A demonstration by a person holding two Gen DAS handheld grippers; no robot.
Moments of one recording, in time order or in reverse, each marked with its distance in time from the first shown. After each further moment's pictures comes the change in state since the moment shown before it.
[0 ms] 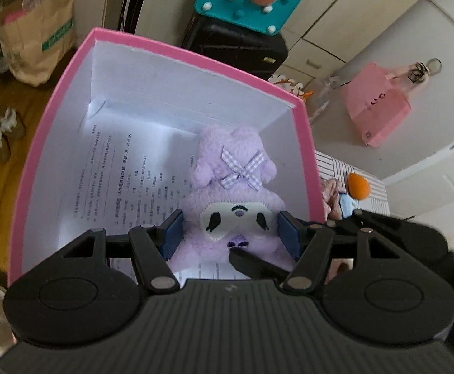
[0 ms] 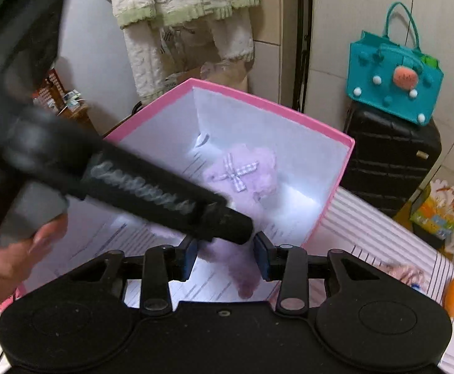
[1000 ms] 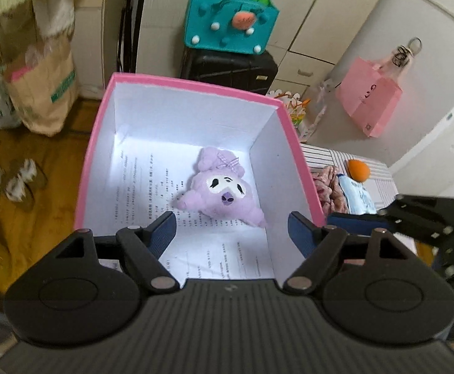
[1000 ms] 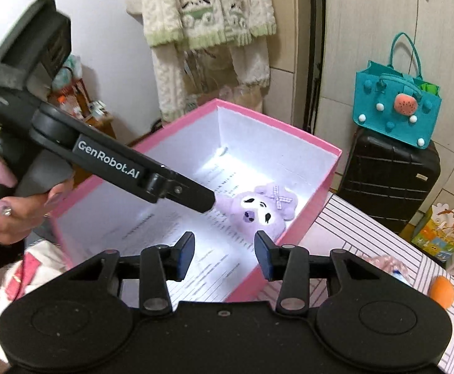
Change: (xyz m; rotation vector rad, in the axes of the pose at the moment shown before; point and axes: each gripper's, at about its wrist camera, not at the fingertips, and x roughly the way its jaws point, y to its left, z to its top) left arm -0.059 -0.009 -0.033 0.181 -0.109 0.067; right arm -0.080 0.009 -0.033 -0.045 -0.104 0.077
